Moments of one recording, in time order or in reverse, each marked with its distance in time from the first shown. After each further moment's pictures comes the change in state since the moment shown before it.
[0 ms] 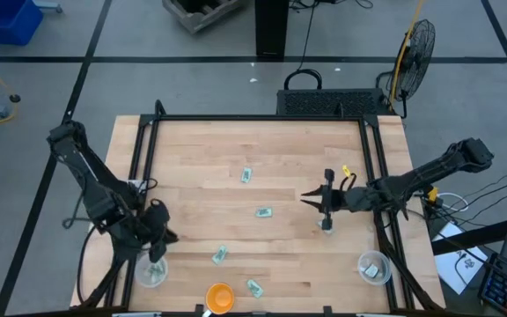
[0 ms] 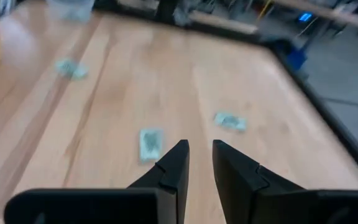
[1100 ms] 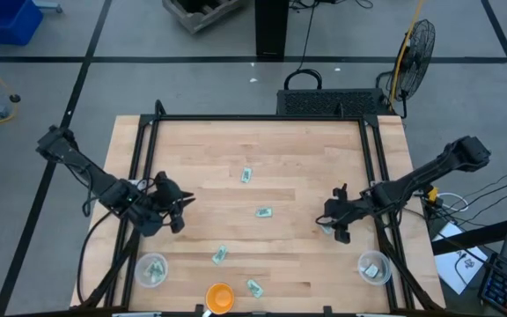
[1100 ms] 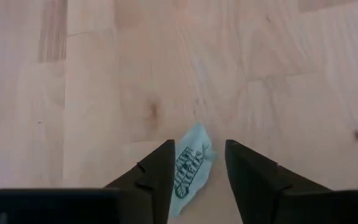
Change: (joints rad) left arm 0.304 -0.030 0.002 0.005 -0.322 0.576; right arm 0.060 0.050 -0.094 -0.381 -0.342 0.545
